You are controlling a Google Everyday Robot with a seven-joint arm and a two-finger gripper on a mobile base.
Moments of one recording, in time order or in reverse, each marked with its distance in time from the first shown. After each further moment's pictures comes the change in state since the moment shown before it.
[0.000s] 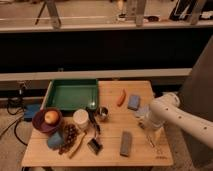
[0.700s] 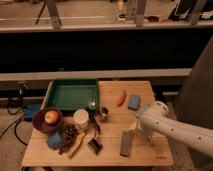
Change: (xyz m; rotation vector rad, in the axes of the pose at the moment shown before) arm -0.032 -0.005 0.002 0.015 0.097 -0.466
